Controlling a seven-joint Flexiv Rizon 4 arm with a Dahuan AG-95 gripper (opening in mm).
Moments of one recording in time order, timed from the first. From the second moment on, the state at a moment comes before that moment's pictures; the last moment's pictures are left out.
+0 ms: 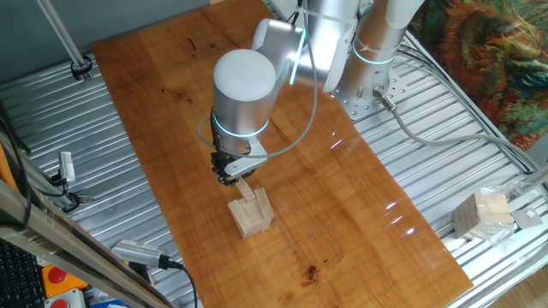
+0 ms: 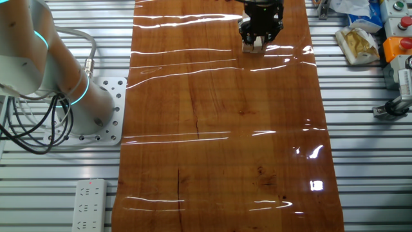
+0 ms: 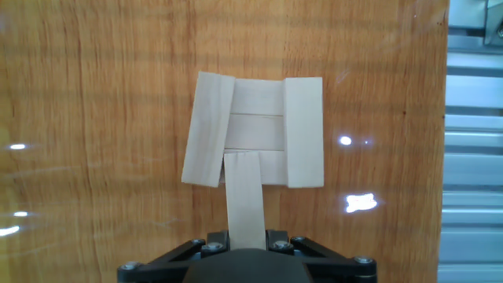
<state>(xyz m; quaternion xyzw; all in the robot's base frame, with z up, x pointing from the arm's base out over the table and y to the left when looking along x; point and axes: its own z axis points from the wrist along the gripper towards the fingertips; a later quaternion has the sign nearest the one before) 0.511 0.162 0.089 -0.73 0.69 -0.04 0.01</state>
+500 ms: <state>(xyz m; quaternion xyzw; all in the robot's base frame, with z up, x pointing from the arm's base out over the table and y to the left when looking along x) 0.509 0.143 0.089 -0.73 0.68 -0.04 0.01</state>
